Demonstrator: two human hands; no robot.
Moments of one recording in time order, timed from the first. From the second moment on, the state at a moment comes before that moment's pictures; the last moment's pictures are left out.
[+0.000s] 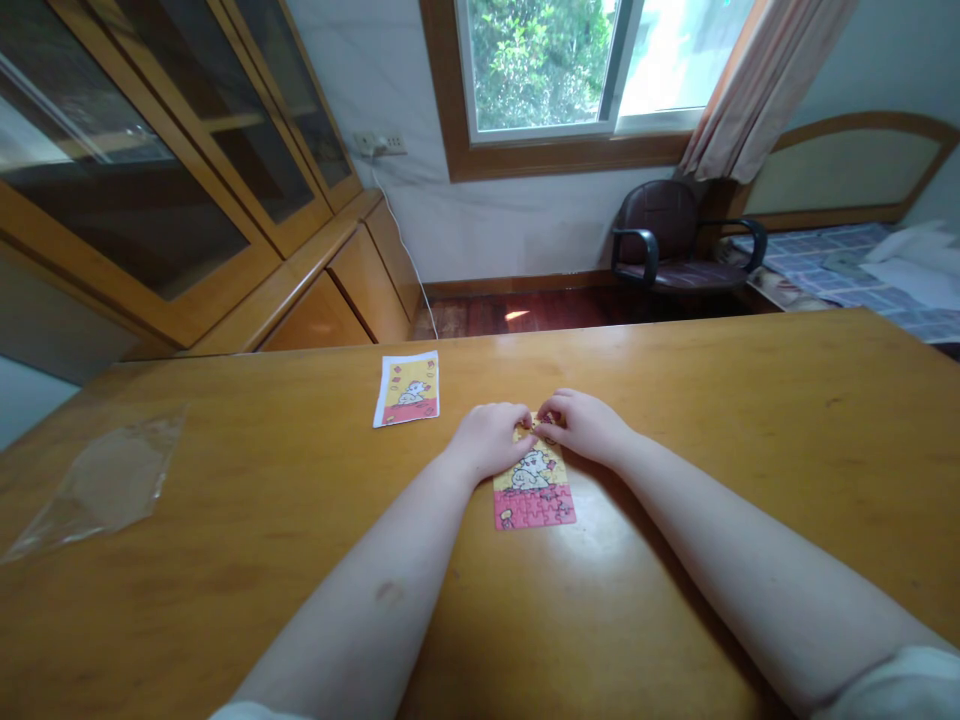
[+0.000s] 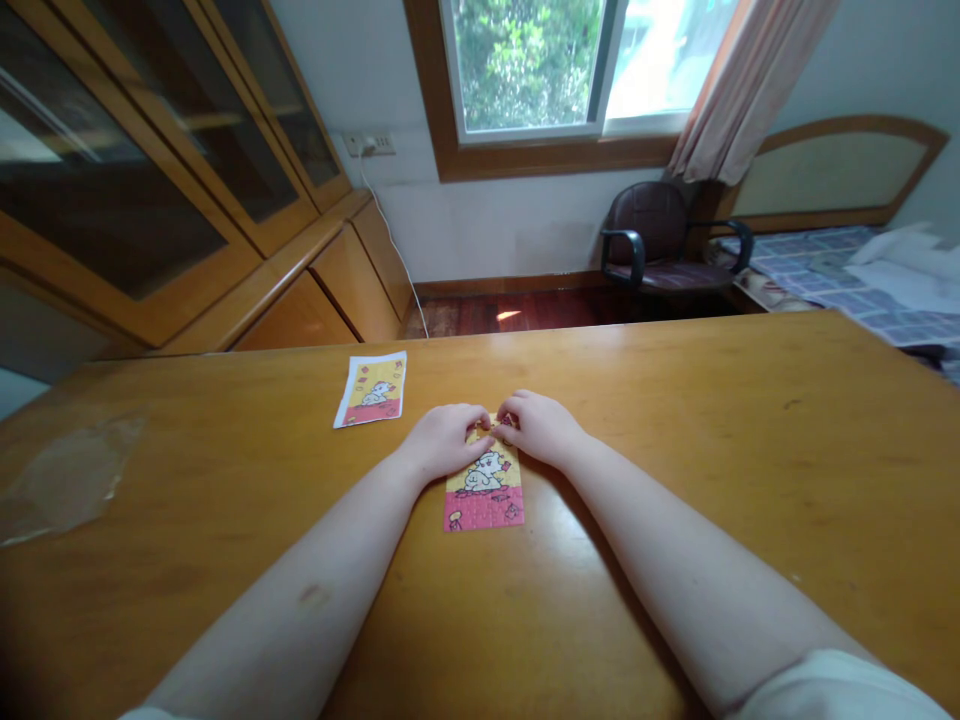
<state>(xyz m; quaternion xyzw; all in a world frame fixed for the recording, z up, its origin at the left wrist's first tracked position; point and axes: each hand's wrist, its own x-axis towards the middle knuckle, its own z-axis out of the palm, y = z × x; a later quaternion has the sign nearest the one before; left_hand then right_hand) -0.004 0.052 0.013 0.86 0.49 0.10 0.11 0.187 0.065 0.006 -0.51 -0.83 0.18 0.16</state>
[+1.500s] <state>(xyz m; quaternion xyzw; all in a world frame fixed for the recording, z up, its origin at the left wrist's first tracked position) -0.004 0.054 0.013 0.87 0.46 0.11 0.11 0.193 0.060 0.016 -0.44 -0.86 0.19 0.15</state>
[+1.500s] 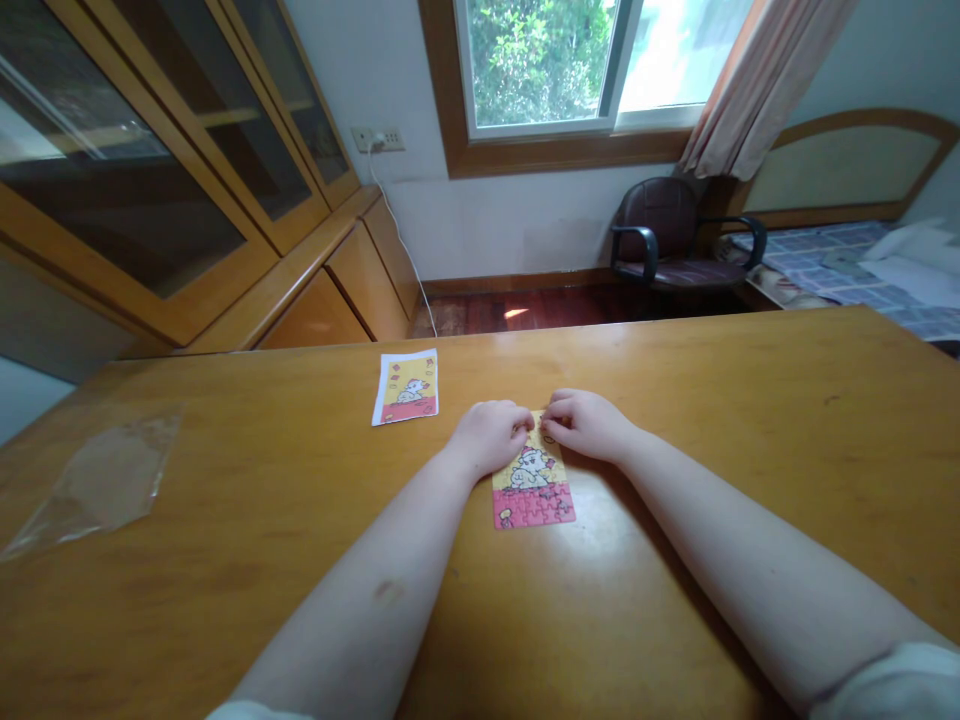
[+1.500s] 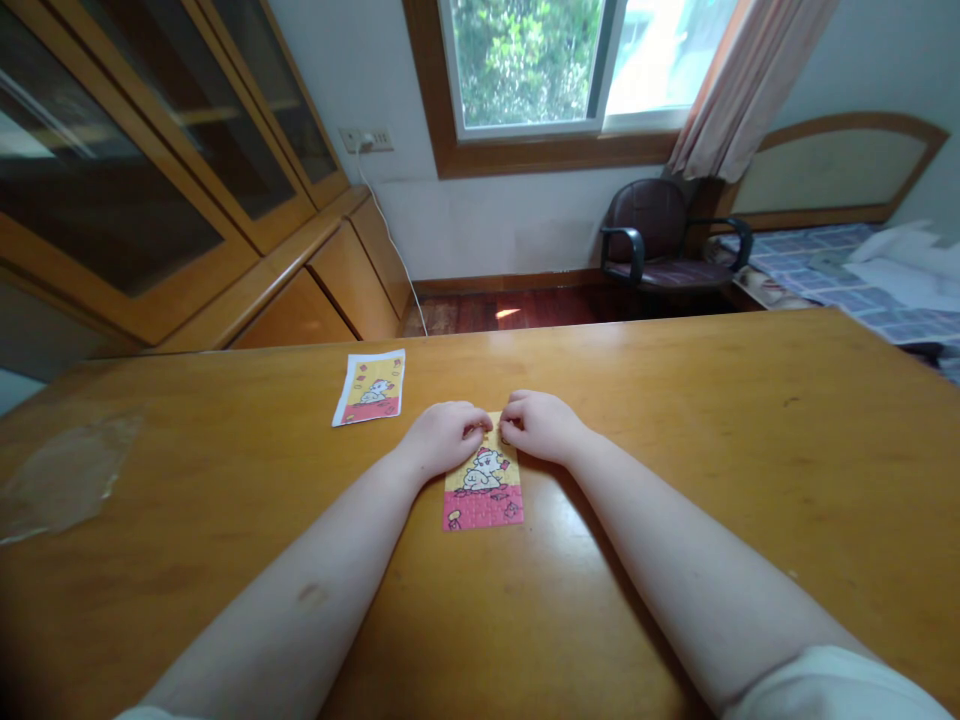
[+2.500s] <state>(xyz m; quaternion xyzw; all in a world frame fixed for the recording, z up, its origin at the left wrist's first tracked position) -0.001 0.051 0.017 0.88 0.46 0.07 0.10 0.212 0.080 0.017 -0.67 -0.69 0.13 0.23</state>
